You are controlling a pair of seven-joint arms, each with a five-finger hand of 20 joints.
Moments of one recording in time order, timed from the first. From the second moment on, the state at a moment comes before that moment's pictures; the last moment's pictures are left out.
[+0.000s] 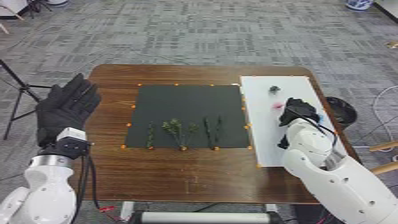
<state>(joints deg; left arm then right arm) 118.7 -57.4 -97.7 -120.5 22.4 11.9 17.2 -76.6 -49.0 55.2 -101.5 -125.8 -5.6 54.5</state>
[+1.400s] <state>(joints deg) 125.8 -61.4 -103.4 -120.3 20.8 13.8 18.7 -48.5 -68.1 20.2 -96.4 -114.7 4.6 31.0</state>
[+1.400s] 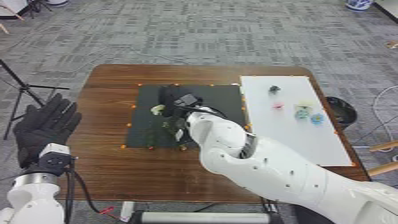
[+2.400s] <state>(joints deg) 125.5 -59.6 -102.4 -120.4 20.5 13.3 20.1 -42.9 -78.0 12.8 -89.5 -110.1 4.8 33.3</state>
